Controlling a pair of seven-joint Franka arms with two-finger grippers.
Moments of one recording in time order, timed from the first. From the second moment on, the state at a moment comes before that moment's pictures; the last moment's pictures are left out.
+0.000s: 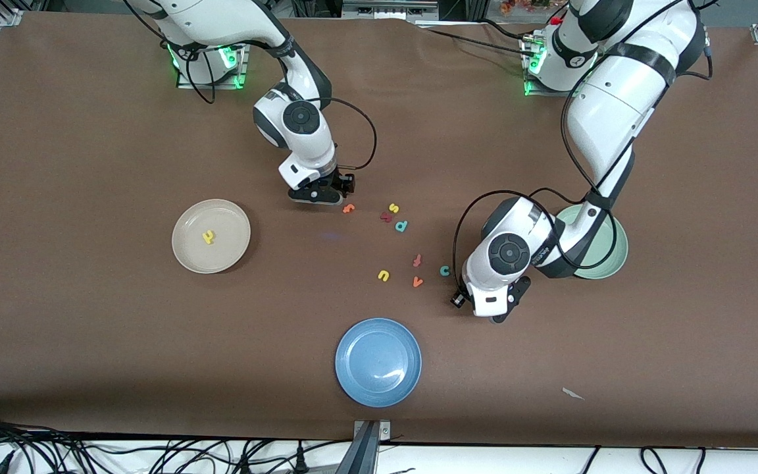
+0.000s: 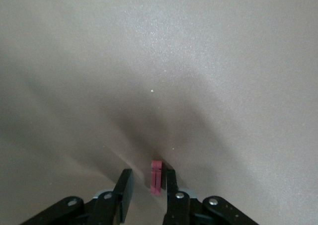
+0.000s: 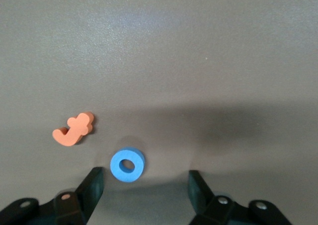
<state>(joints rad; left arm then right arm) -0.11 0.95 -0.42 -1.36 0.34 2.22 -1.48 0.57 0.50 0.18 -2.16 -0.16 2.70 0.97</state>
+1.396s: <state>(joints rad) 0.41 0.81 -0.63 -1.48 0.41 1.62 -0.46 0.58 0.51 0.18 -2.13 -0.24 2.70 0.97</state>
